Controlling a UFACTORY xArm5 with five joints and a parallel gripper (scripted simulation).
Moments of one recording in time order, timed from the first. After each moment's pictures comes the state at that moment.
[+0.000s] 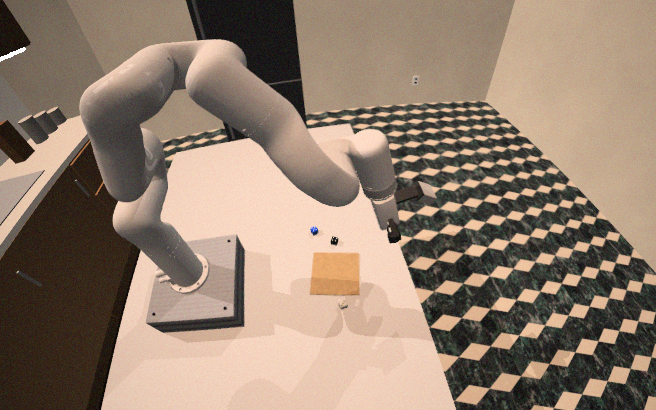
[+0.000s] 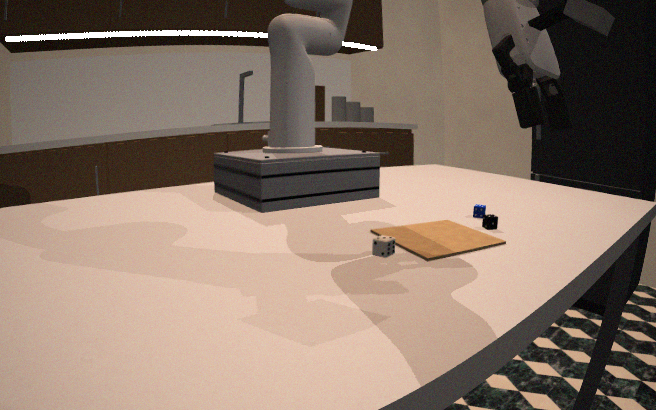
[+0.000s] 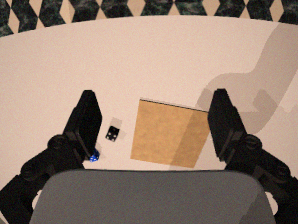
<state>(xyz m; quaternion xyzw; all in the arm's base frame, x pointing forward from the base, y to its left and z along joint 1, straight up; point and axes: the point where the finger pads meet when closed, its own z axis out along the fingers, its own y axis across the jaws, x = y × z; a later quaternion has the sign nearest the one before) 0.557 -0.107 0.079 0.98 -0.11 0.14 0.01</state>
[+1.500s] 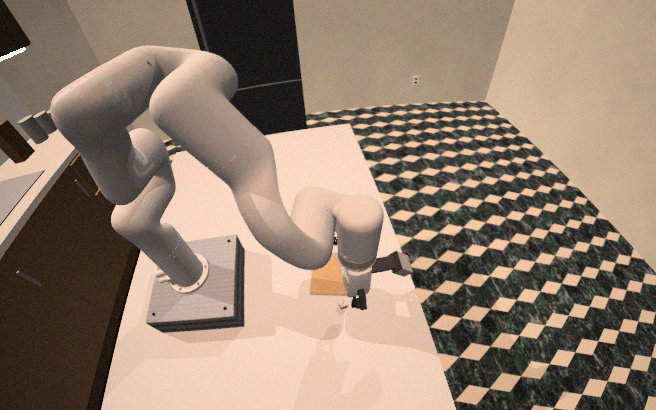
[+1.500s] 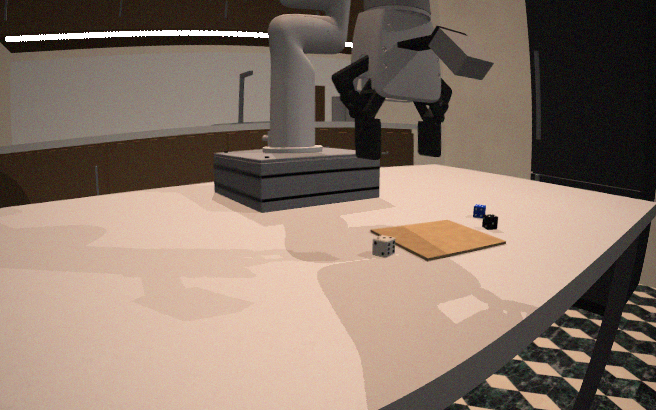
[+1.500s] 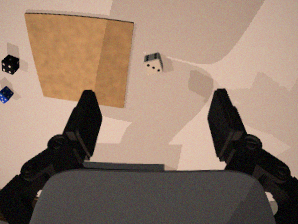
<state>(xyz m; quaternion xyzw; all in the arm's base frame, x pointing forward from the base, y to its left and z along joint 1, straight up) 0.411 -0.210 0.034 0.99 -0.10 0.00 0.00</state>
